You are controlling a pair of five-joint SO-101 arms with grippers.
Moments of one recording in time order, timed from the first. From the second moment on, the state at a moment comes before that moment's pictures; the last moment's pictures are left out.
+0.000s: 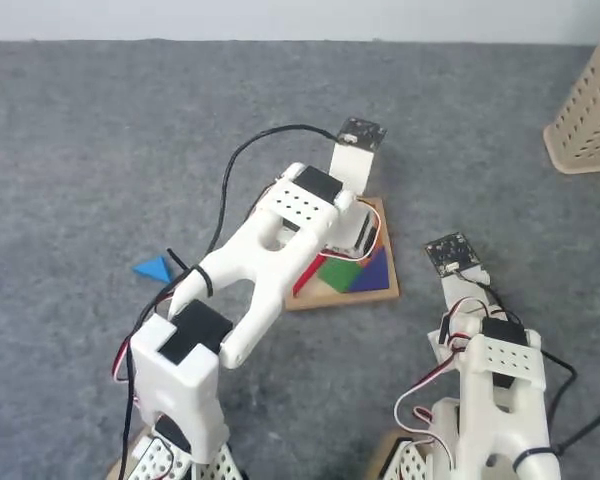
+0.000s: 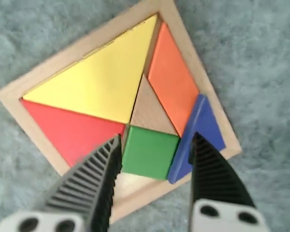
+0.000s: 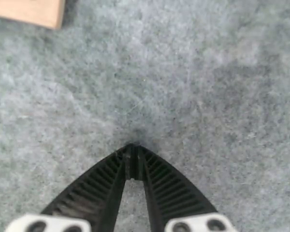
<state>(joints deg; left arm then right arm) 27.6 20.3 2.0 70.4 15.2 9.0 -44.2 78.9 50.0 31.8</state>
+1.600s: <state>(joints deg) -18.6 -1.1 14.7 84.4 -8.3 9.0 -44.2 78.9 50.0 31.8</state>
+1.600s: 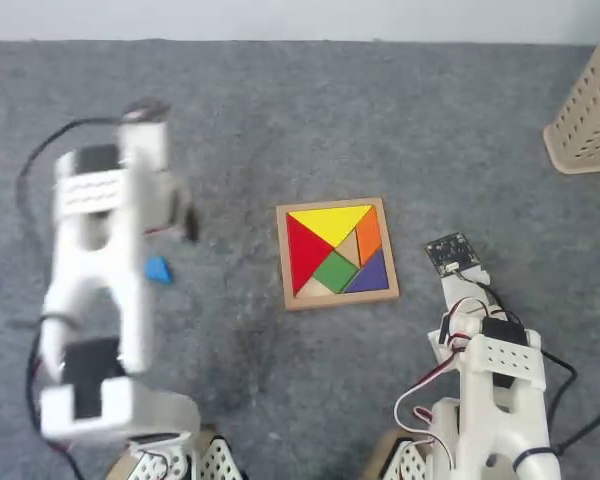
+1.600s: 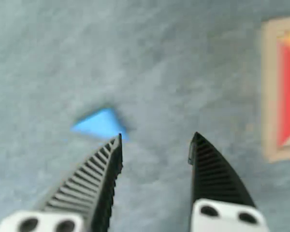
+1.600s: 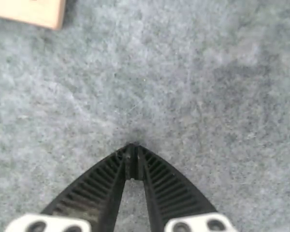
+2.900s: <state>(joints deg) -28.3 13.8 18.7 76.7 22.3 9.0 -44.2 78.9 50.0 31.8</state>
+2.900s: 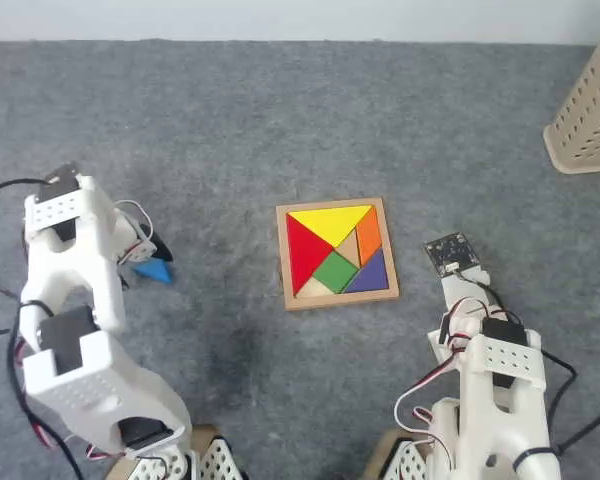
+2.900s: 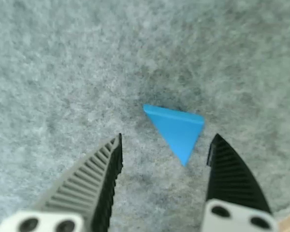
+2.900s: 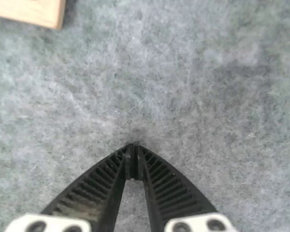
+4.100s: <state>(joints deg) -9.1 25.8 6.5 82.2 23.8 9.0 -44.2 78.9 50.0 31.8</state>
